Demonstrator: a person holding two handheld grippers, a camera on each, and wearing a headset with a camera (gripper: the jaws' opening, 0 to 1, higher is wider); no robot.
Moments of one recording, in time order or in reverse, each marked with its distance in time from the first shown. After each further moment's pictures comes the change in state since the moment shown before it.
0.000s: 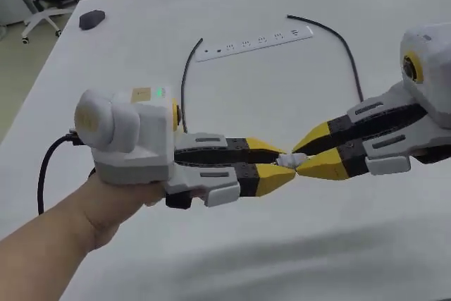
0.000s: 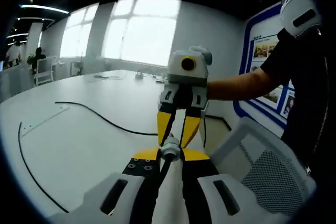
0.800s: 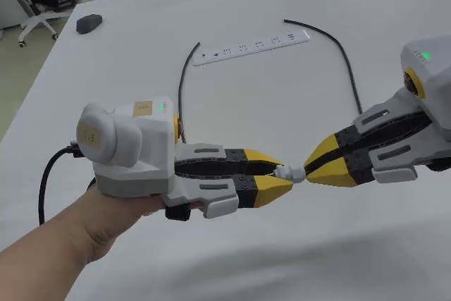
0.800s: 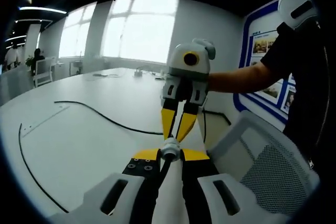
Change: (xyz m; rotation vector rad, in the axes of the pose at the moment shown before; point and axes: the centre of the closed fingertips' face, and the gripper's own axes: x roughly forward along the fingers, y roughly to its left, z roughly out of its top) left arm 0.003 -0.008 -0.012 0.049 0.029 0.006; right arm -0.003 0.012 -0.016 -0.034 0.138 -0.009
